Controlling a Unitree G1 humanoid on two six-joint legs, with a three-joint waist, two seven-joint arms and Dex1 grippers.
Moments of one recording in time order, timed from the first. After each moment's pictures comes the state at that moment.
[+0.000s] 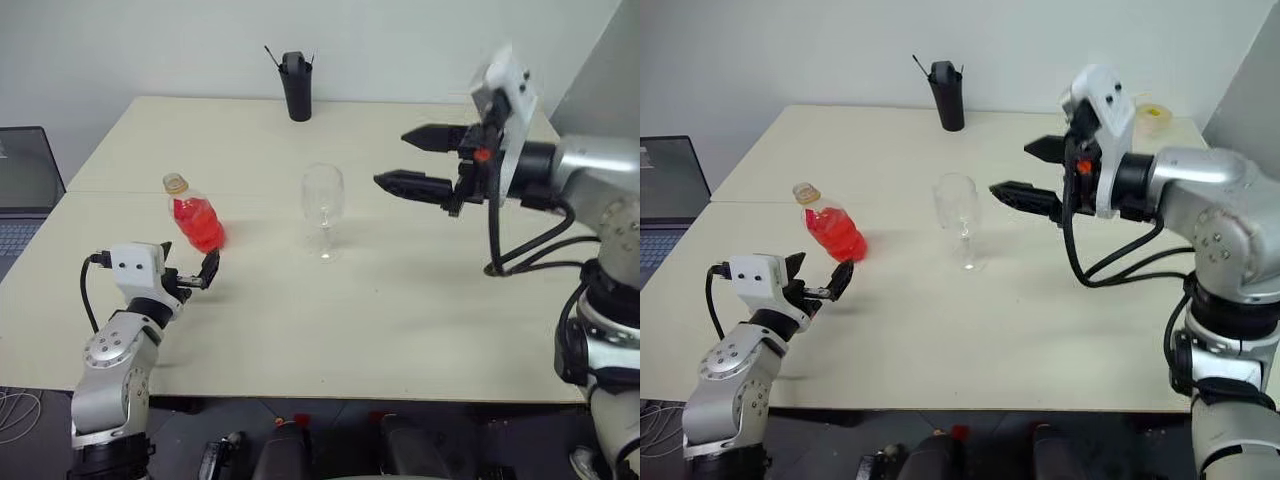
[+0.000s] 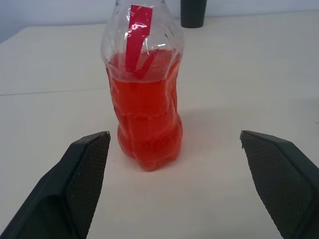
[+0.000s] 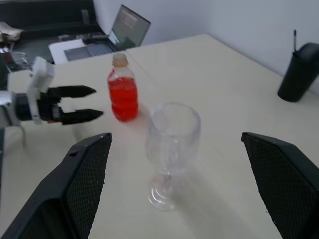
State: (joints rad) left arm -0.08 0.40 0.36 -0.19 -0.33 0.34 -0.32; right arm -1.03 -0.55 -0.14 -0.44 0.59 1.38 0.77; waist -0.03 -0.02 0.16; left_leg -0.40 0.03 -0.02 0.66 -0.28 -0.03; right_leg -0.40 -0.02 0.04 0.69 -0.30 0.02
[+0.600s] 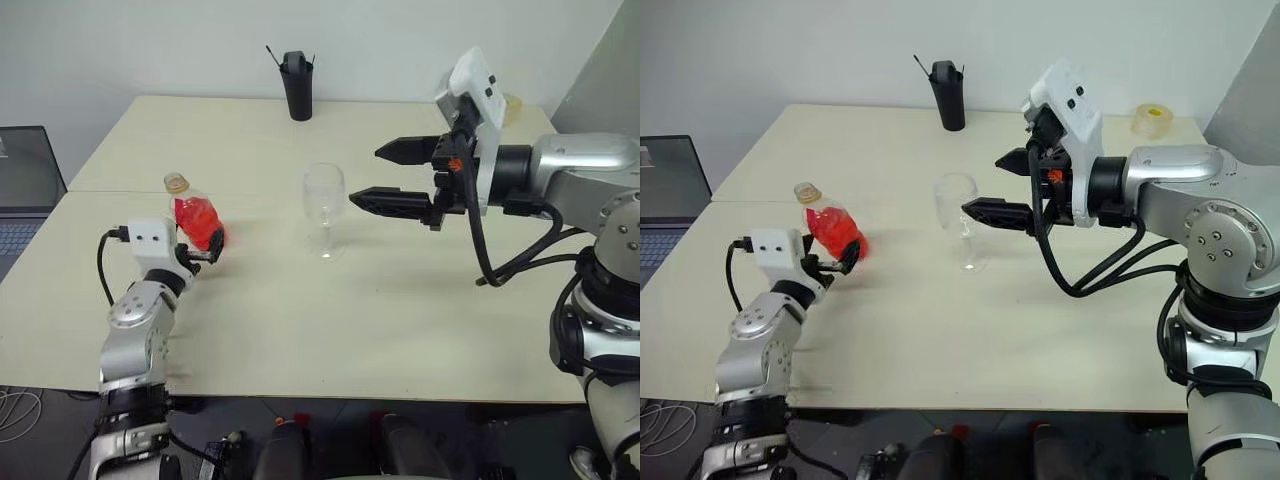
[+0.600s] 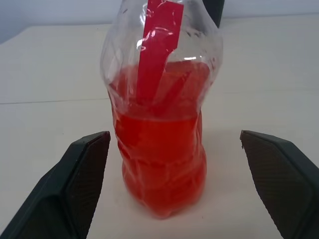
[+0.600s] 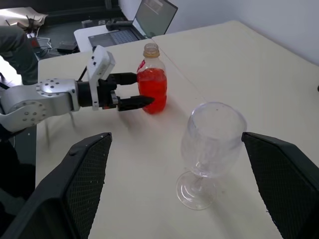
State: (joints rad) left arm -0.33 0.42 0.31 0.15 -0.24 0.24 -0.31; right arm -1.05 -0.55 -0.08 -0.47 0.72 1.44 0.65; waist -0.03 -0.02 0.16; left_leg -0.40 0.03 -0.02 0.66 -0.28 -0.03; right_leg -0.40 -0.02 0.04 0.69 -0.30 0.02
